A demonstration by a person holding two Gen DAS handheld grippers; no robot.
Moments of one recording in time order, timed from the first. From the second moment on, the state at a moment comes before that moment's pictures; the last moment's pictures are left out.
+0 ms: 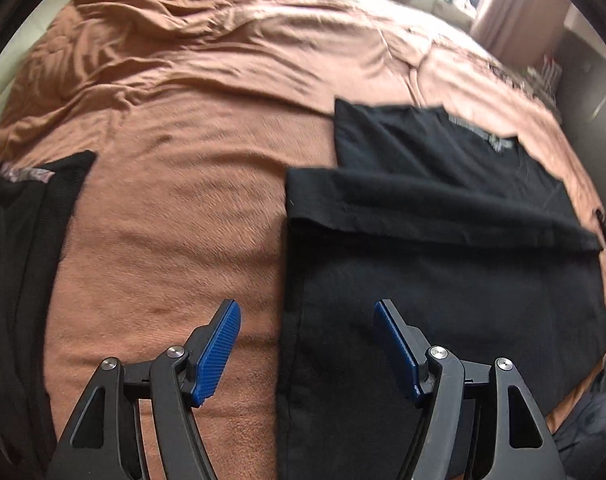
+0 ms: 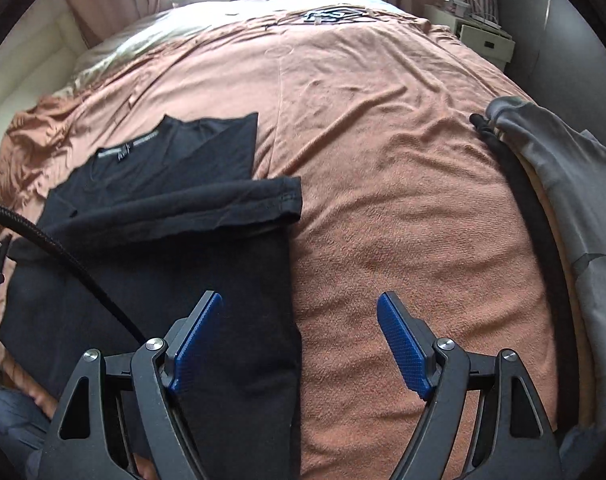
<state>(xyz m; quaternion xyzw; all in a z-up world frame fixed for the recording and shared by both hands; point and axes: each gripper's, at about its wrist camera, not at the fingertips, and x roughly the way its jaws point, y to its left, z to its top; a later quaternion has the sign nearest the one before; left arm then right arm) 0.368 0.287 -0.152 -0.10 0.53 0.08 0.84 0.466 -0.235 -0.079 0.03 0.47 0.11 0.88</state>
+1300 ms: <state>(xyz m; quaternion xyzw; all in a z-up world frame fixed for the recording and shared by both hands) 0.519 0.327 -0.158 -0.15 0.51 0.17 0.83 0.662 -0.162 -0.104 0.00 0.47 0.05 0.88</state>
